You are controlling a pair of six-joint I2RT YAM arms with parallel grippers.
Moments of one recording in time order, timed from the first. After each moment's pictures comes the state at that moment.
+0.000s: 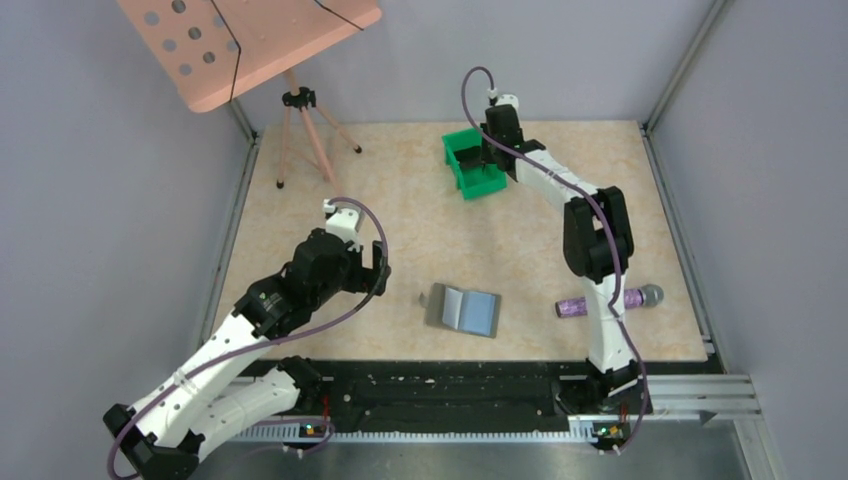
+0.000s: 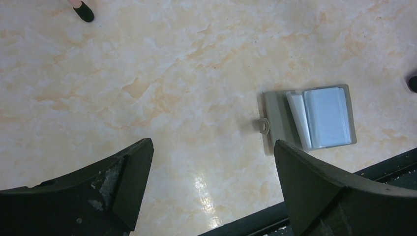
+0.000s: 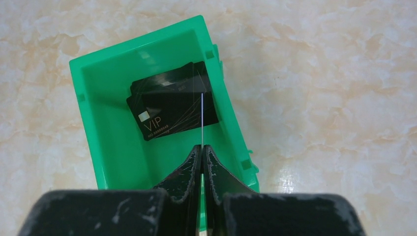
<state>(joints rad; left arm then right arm) -0.70 0.78 0.84 -0.64 -0.22 -0.33 0.40 2.22 1.85 -0.21 0.24 0.26</state>
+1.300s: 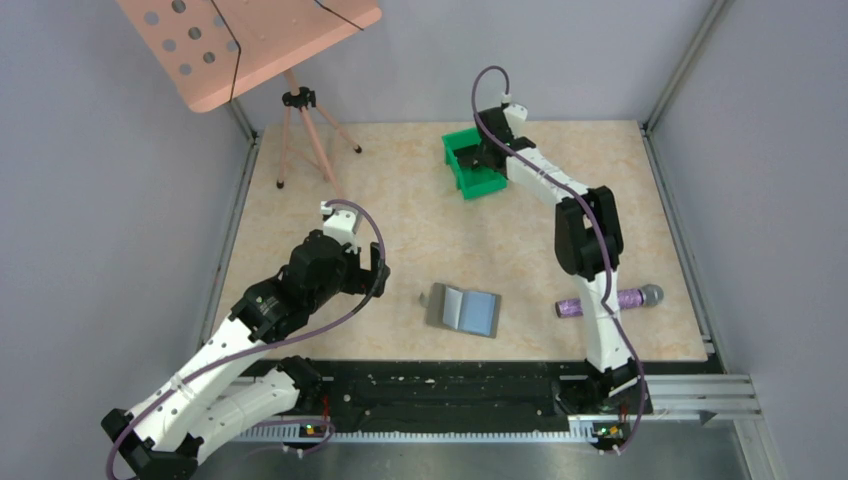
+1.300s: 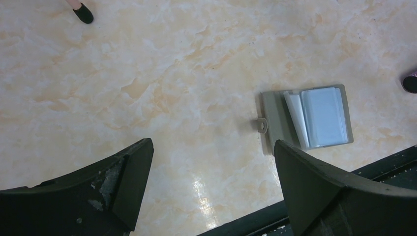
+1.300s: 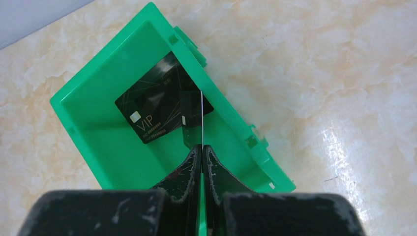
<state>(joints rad) -0.70 0.75 0.83 -0.64 -0.22 -0.33 0.43 2.29 1.98 -0.40 0.40 0.64</state>
